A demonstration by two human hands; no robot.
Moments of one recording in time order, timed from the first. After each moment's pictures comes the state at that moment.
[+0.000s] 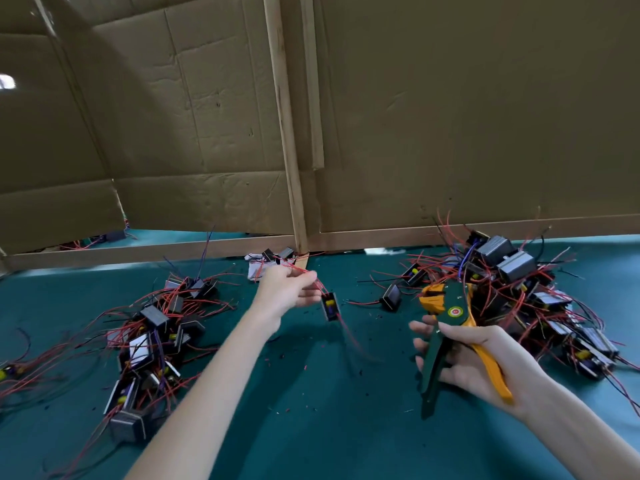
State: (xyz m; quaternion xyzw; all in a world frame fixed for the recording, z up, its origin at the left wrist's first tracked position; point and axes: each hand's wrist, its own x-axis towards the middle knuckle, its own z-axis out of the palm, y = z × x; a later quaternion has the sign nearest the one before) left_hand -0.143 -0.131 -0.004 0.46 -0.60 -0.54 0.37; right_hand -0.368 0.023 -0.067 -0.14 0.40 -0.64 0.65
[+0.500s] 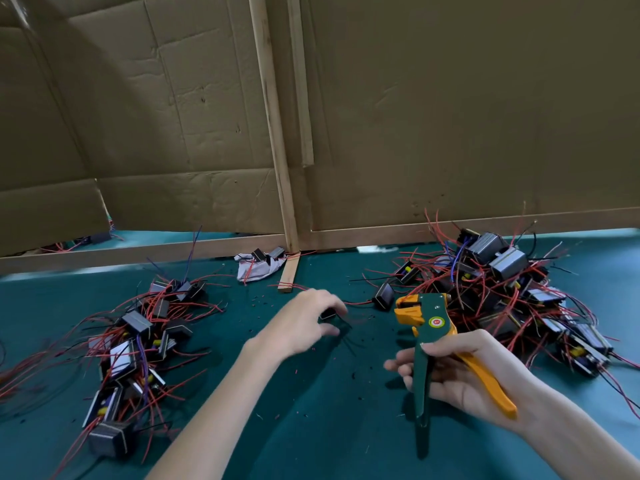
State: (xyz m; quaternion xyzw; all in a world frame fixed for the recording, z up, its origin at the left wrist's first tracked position) left_hand -0.159 -0.133 -0.045 0.31 -0.93 -0.15 0.13; right_hand -0.352 0.036 -0.053 -0.16 0.42 -0.55 0.70
